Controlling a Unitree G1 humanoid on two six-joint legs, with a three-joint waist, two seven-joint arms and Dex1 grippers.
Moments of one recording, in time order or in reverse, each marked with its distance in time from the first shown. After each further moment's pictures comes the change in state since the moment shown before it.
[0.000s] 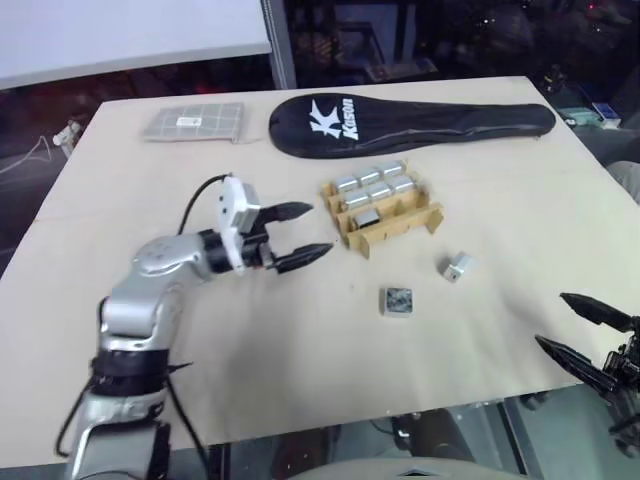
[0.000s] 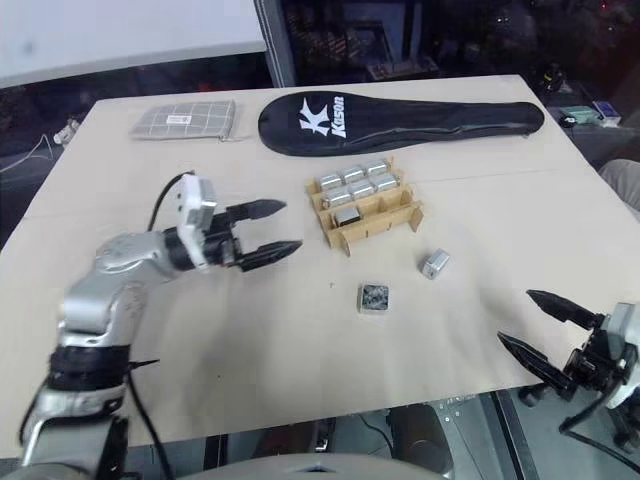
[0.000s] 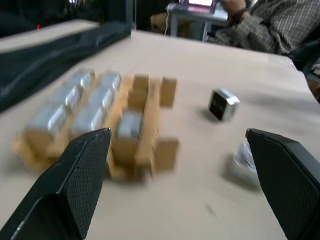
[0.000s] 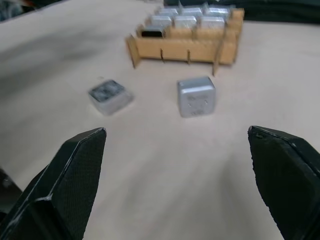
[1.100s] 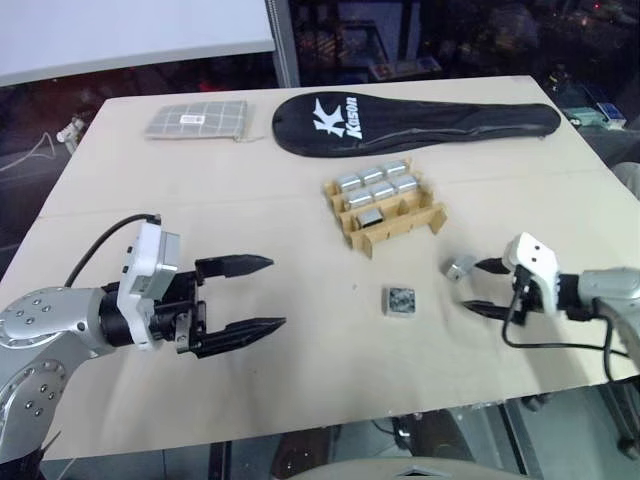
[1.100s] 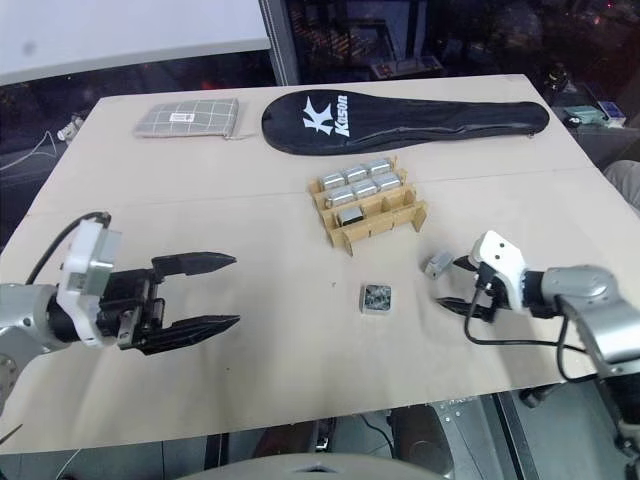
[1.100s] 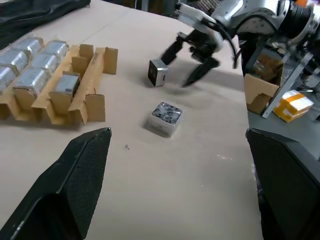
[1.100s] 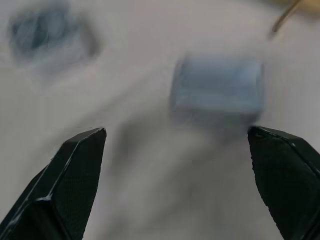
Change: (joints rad) left arm 0.394 0.239 0.347 -0.343 -0.327 0.130 -0.057; right arm -0.688 -0.317 0.616 0.231 -0.380 0.229 0.013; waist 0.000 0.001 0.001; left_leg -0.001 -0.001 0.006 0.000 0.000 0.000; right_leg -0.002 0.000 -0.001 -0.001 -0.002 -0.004
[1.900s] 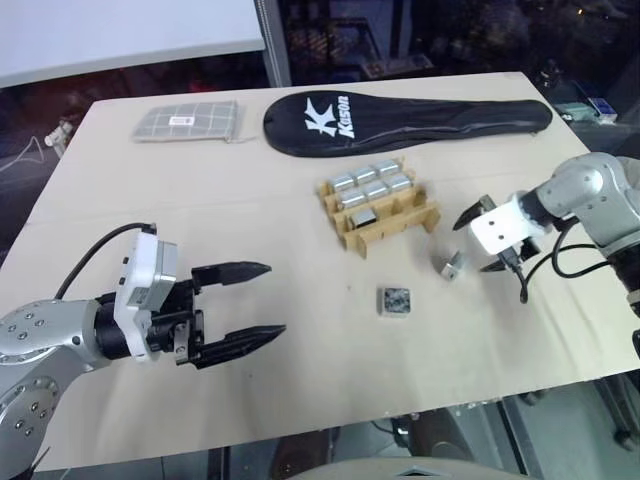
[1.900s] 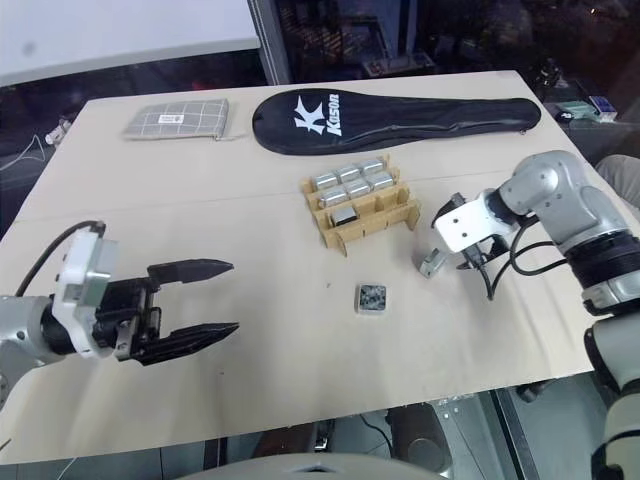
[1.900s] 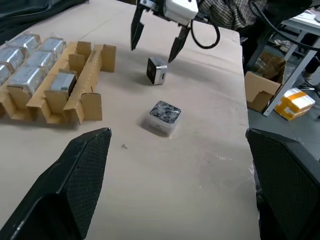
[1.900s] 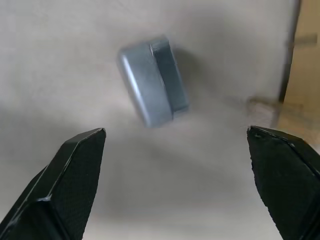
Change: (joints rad) left arm 0.084 -0.003 0.037 -0.057 -0.028 -0.010 0.039; right arm -0.715 0.133 0.441 0.561 -0.513 -0.860 0.400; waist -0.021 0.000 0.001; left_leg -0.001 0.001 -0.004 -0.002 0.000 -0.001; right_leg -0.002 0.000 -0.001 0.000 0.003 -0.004
